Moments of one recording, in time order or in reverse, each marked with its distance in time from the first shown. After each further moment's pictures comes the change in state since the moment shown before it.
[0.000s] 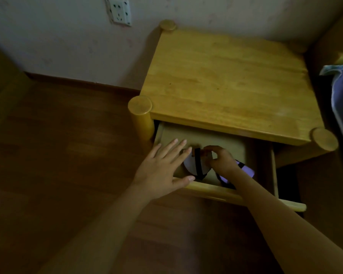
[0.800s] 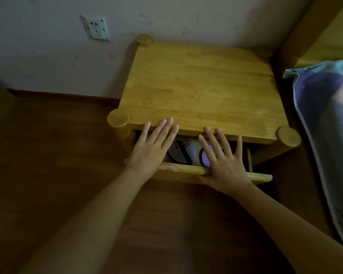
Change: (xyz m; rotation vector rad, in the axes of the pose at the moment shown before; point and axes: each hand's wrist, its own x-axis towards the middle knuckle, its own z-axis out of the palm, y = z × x) left_hand 0.054 0.005 -0.036 0.468 0.063 -0.014; right_hand -0.061 0.000 -0.058 -0.978 0.291 -0.419
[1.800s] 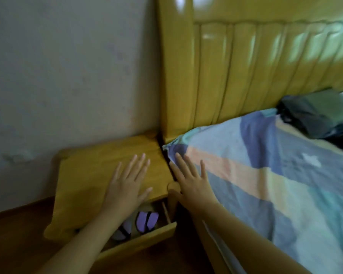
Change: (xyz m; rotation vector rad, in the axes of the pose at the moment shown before) left_hand 0.079 0.059 -0.290 -0.243 0.293 0.231; right_hand -0.084 0.135 -0.260 0.048 0.048 0.414
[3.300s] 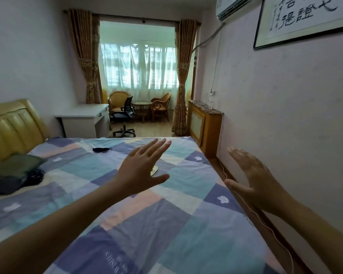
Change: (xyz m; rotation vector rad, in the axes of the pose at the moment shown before) left_hand -0.435 0.679 -0.660 -0.683 0.379 1.490; right_hand -1.084 -0.081 -0.597 -0.250 0.438 1.311
